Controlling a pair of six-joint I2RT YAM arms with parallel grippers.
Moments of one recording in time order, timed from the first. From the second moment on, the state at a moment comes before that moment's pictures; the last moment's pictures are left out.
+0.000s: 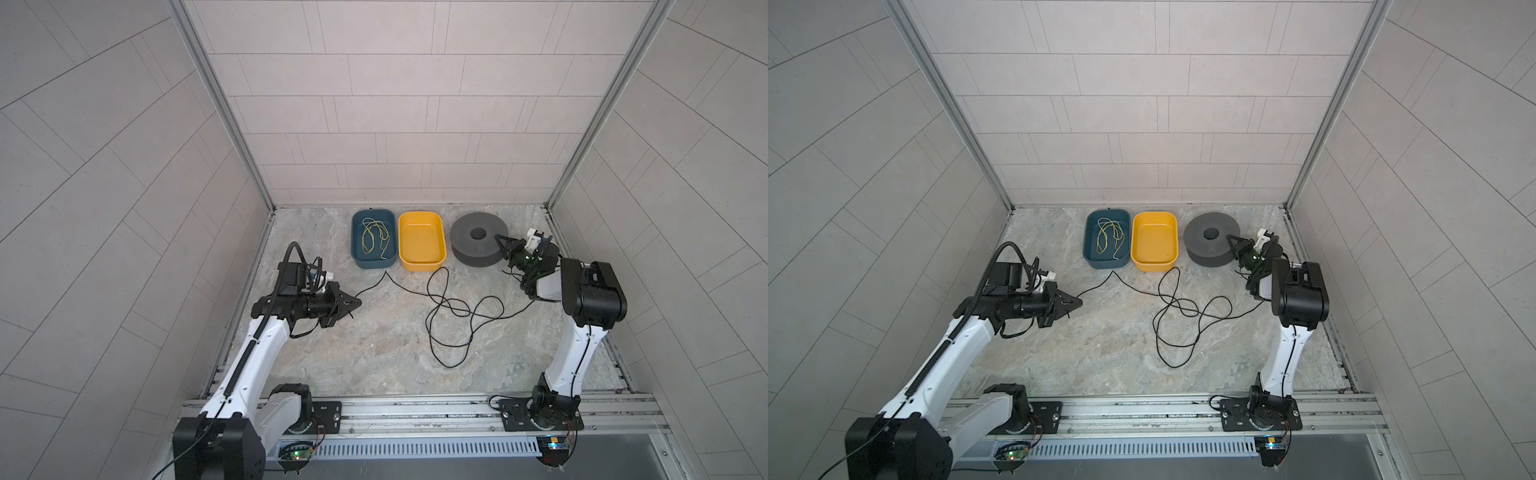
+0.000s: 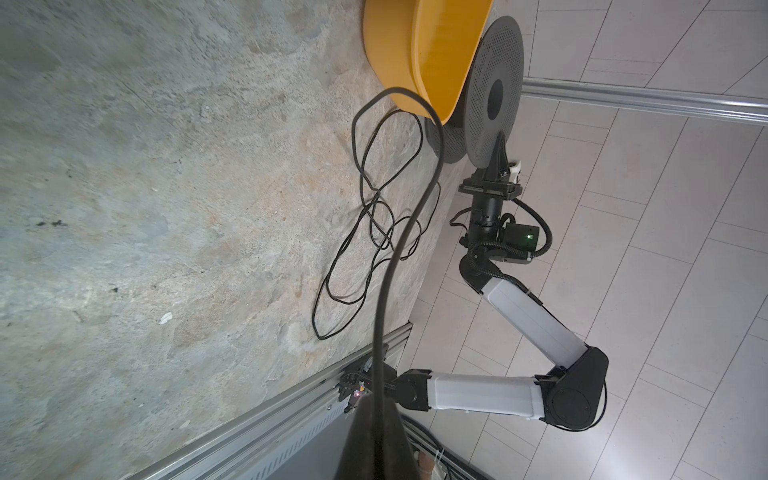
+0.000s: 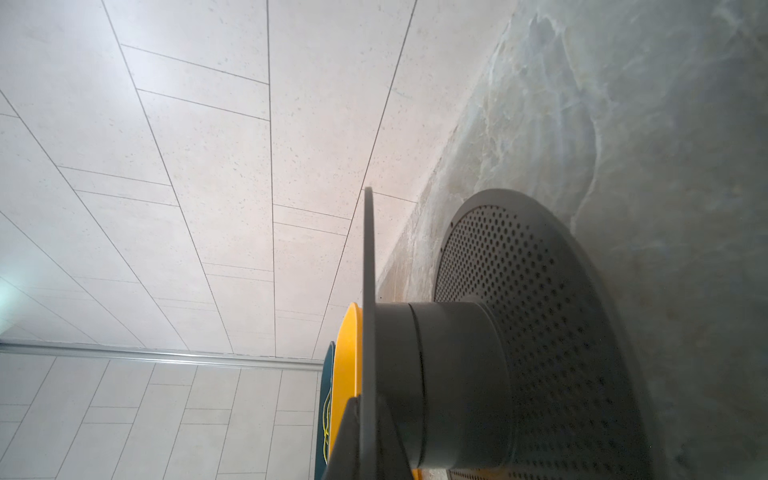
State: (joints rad) left arm -0.02 1.02 0.73 -0.69 0.91 -0.84; right arm -0.23 1.98 0.83 1.03 -0.62 1.23
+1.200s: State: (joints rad) left arm -0.05 0.97 0.72 -1.03 0.82 -0.54; right arm 0.66 1.15 1.14 -0.57 0.09 0.54
